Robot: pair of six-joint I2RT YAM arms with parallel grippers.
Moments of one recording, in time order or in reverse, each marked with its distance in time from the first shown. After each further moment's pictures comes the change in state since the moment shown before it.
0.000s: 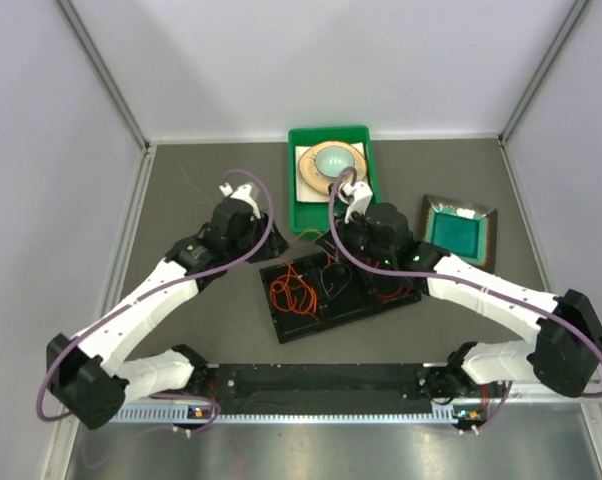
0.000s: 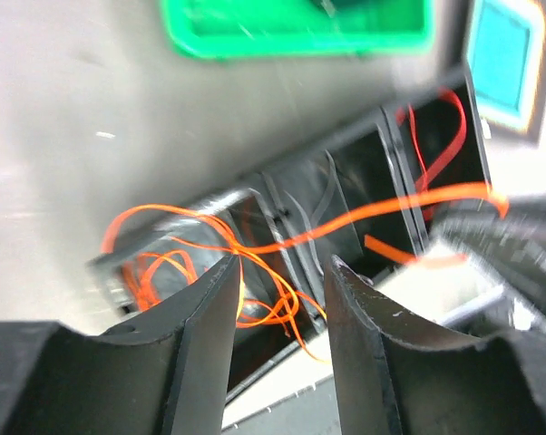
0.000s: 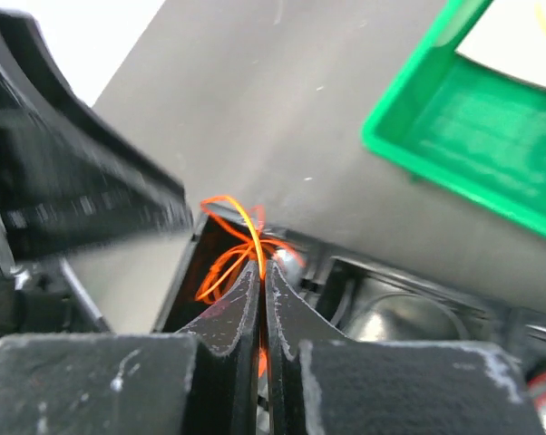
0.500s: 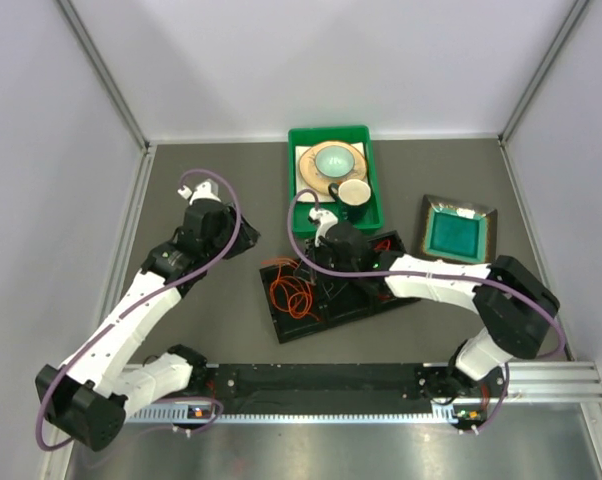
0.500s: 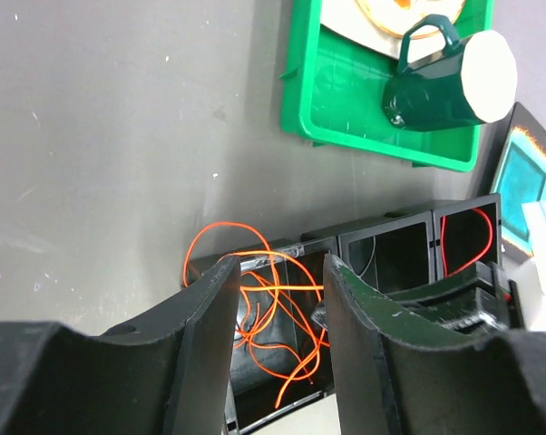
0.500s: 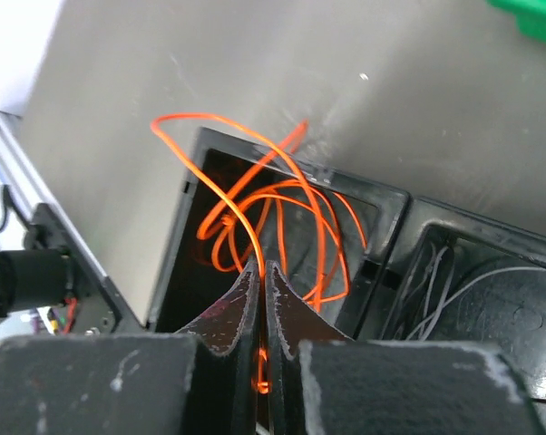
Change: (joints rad) left arm 0.156 -0.139 -0.017 -0.074 -0.157 -0.076; right arm 0.113 0.284 -0.008 0.108 -0.052 0.156
